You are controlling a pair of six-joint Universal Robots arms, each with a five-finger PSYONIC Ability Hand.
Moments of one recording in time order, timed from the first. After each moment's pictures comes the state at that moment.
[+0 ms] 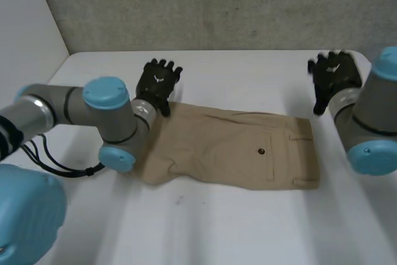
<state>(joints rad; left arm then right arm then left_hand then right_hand) 4.22 -2.52 -0.93 3.44 -1.51 3.61 1.85 -1.04 1.32 -0.19 1.64 2.63 0.19 0.20 0.21 0.20 0.05 0.21 0.22 0.21 0.23 0.07</state>
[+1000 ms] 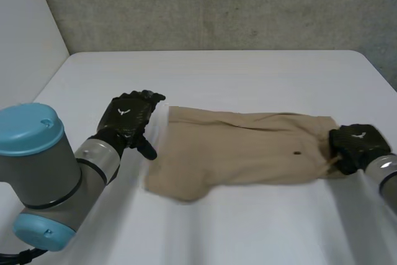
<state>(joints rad) 4.25 -1.89 -1.75 3.46 -1.51 3.22 1.58 -1.24 1.90 -0.24 1.35 2.63 0.19 0.20 0.21 0.20 0.05 0.89 1.17 1.17 1.19 0.95</state>
